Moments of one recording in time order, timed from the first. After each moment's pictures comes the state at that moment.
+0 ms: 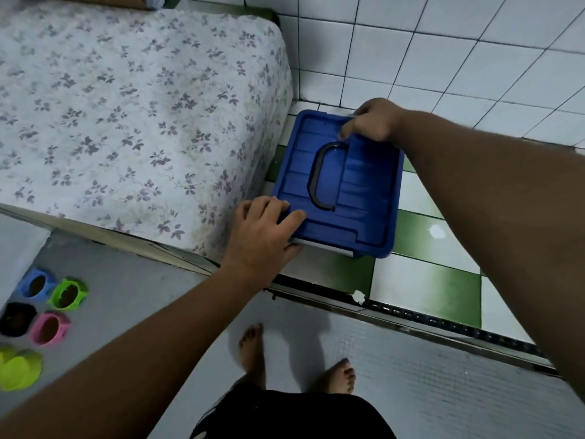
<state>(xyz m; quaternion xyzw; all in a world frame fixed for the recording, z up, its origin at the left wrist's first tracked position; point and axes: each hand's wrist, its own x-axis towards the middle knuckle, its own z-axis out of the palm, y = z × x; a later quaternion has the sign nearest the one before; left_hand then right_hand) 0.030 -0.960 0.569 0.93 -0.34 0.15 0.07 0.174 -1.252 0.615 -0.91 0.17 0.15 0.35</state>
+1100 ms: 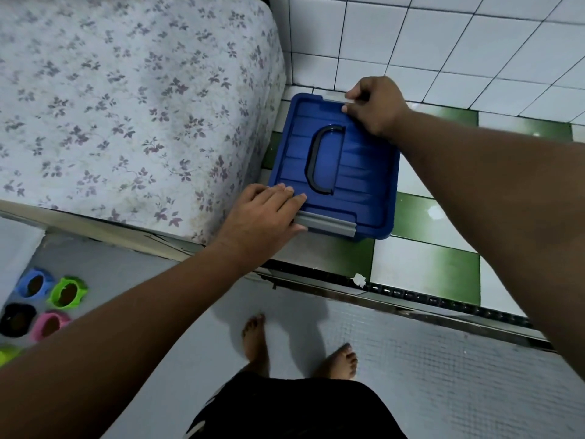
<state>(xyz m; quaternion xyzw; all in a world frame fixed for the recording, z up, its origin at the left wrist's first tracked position) 0.038 -0.954 0.582 0.88 -0.45 0.15 0.04 0.156 -1.253 0.595 -0.91 0.13 -0.03 0.38</state>
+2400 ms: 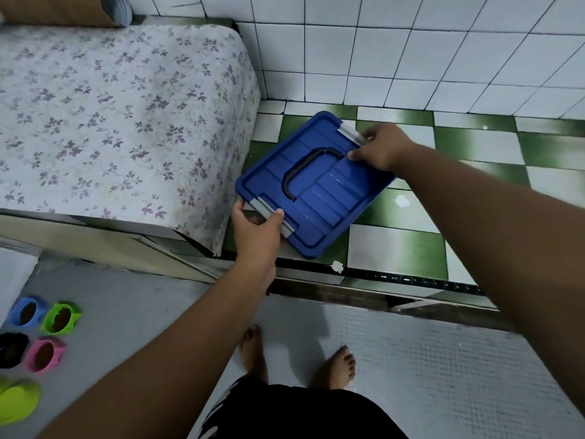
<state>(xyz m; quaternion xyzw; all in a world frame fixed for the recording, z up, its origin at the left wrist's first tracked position) -0.021 -1.013 0.578 0.65 0.22 -0.13 0.72 0.043 -1.278 0.615 -0.90 0.25 0.08 0.34</state>
